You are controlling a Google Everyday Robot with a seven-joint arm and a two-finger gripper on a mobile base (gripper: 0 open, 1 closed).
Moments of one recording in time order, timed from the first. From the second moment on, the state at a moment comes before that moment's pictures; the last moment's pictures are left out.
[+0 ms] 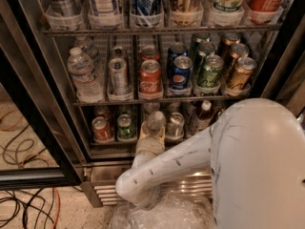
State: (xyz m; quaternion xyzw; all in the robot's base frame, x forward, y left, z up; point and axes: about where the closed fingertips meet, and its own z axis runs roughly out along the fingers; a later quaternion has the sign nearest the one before) arm 0.630 -0.022 0.615 0.12 0.74 -0.04 0.66
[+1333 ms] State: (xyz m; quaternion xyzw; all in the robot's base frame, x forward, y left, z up) arm 0.522 -0.024 0.656 0.03 0.77 0.01 0.63
